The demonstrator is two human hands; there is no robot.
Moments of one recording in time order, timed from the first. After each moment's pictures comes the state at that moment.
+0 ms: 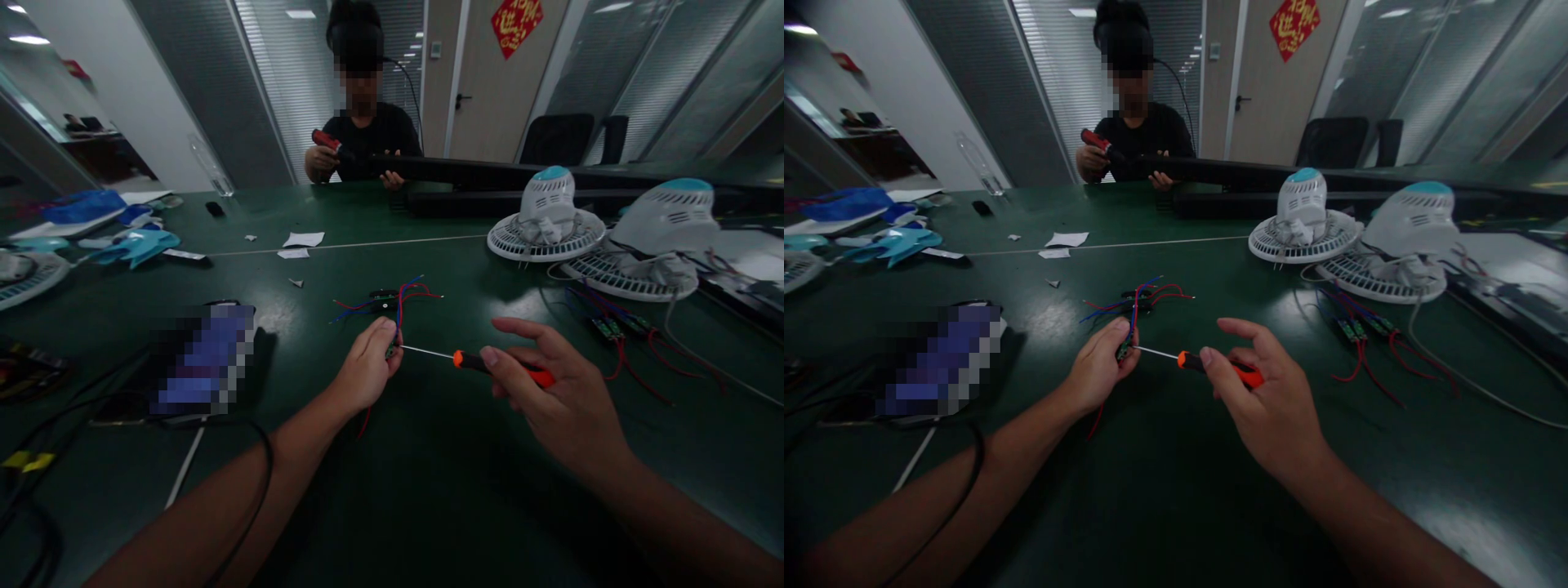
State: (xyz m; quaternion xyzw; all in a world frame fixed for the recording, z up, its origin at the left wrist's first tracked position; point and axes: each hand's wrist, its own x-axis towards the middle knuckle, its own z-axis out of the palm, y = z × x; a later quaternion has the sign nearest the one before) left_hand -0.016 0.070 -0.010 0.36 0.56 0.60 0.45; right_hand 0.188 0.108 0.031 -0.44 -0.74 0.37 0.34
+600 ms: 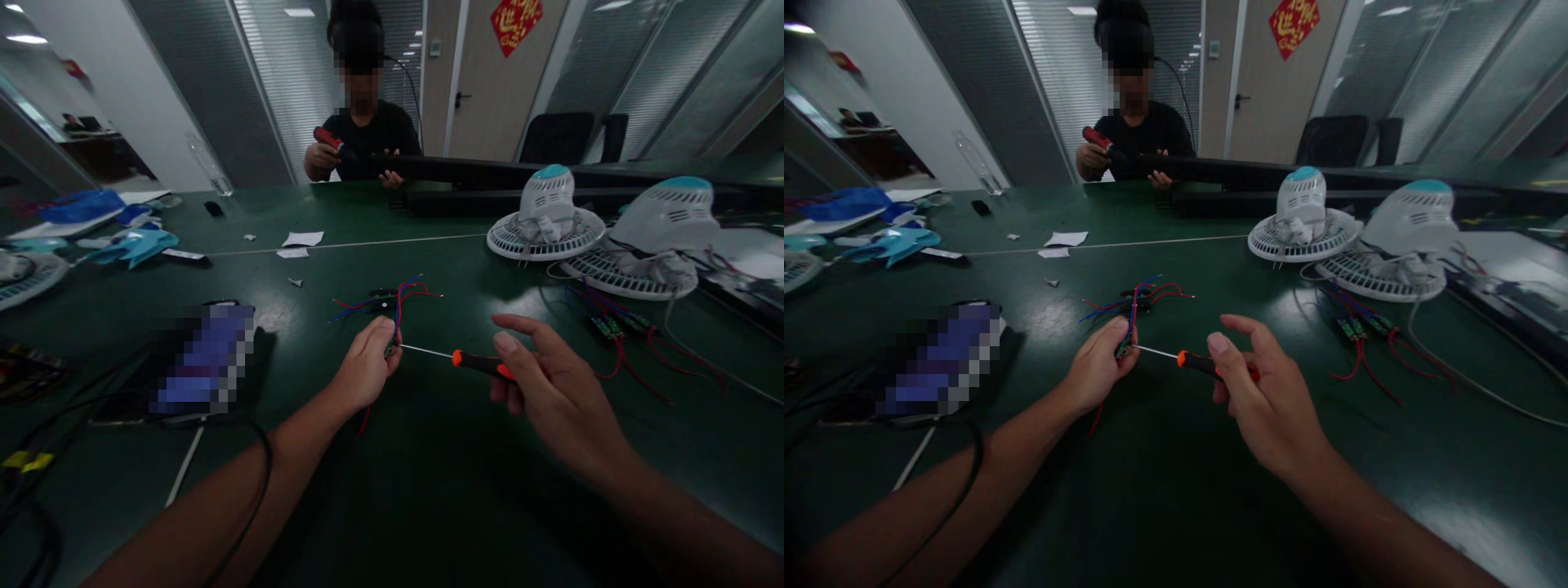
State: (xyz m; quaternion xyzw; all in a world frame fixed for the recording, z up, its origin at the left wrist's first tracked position) left_hand -0.017 0.070 -0.009 0.39 0.57 0.59 0.42; right_hand 0.191 0.110 0.030 -0.45 -0.74 0.39 0.31
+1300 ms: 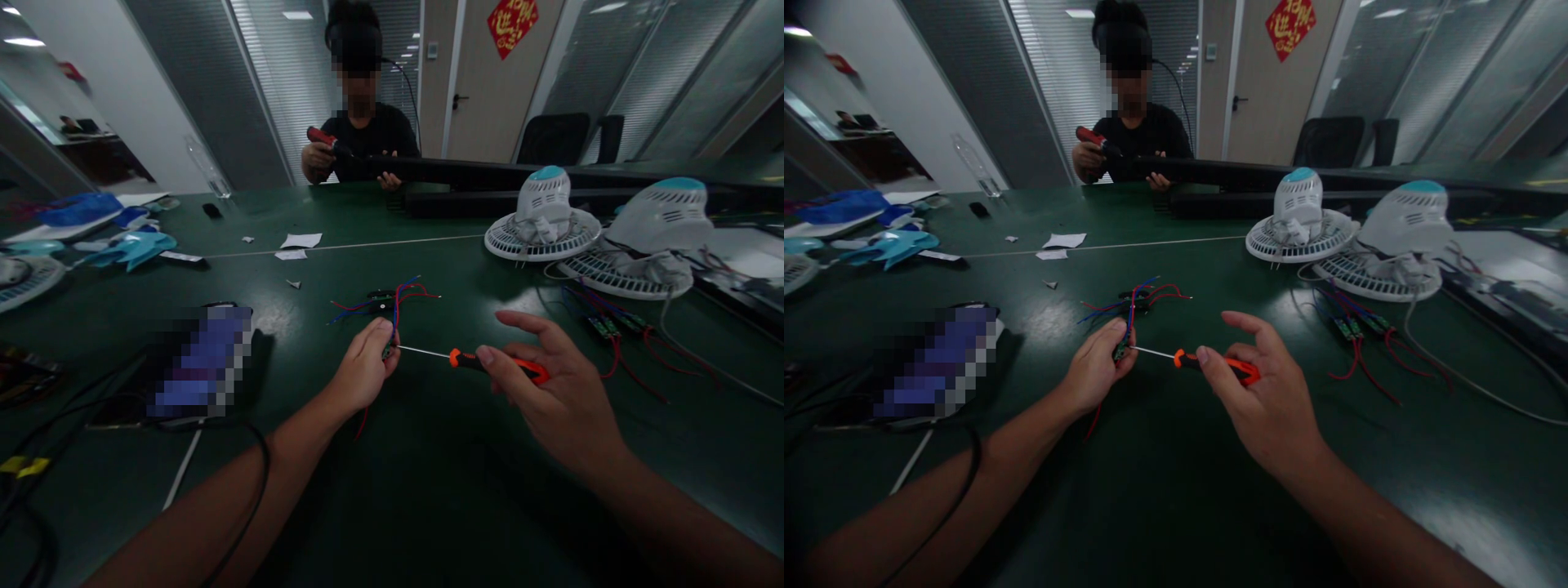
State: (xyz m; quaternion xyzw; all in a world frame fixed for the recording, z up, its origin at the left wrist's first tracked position) left_hand -0.016 0.070 -0.008 0.37 0.56 0.60 0.44; right_hand 0.186 0.108 0.034 -0.45 -0.73 0.37 0.35
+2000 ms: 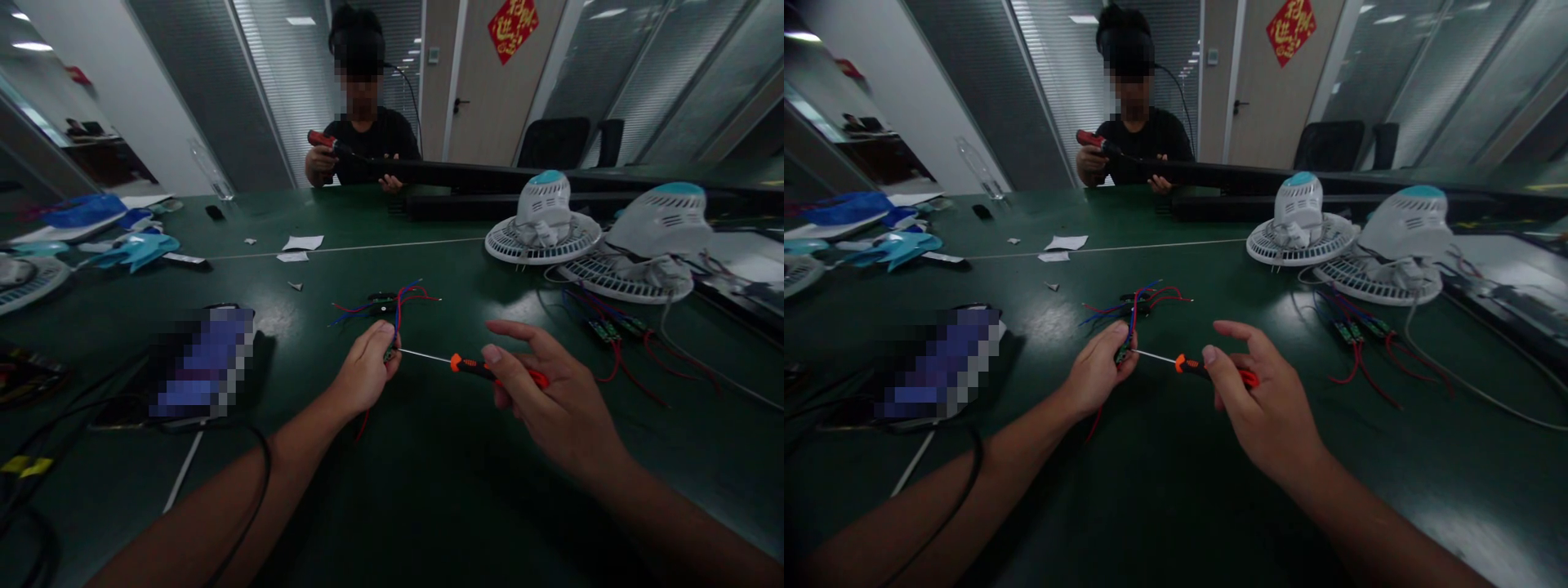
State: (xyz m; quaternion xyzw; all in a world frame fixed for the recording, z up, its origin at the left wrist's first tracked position) left_hand -0.014 0.069 -0.004 0.36 0.56 0.60 0.44; right_hand 0.188 0.109 0.032 -0.45 -0.74 0.39 0.32
